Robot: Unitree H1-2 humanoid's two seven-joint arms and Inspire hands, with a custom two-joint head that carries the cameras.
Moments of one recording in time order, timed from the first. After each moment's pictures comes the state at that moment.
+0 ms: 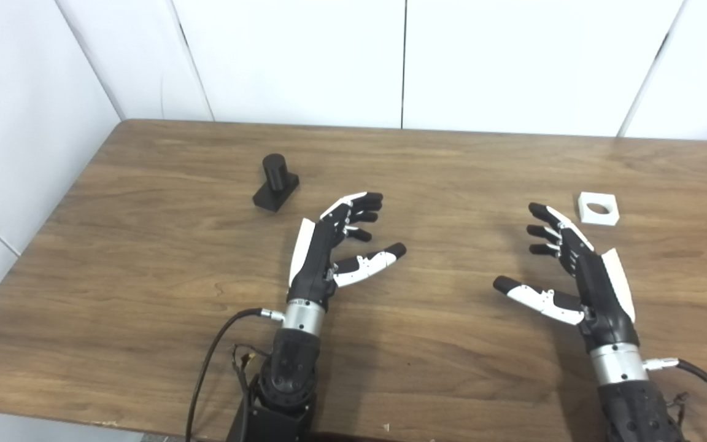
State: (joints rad) left arm -0.08 -0.05 -0.09 0.02 0.32 -0.09 0.13; right arm -0.02 -0.13 0.09 -0.11 -0.28 -0.10 -0.03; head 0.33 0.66
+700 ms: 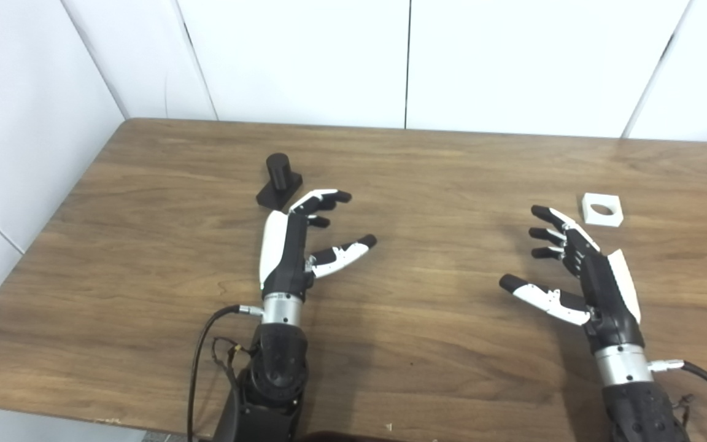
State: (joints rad) left arm -0.09 -0.01 -0.05 -0.02 0.52 0.00 0.26; right arm -0.03 -0.13 0.09 -0.10 -0.26 -0.10 -0.03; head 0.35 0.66
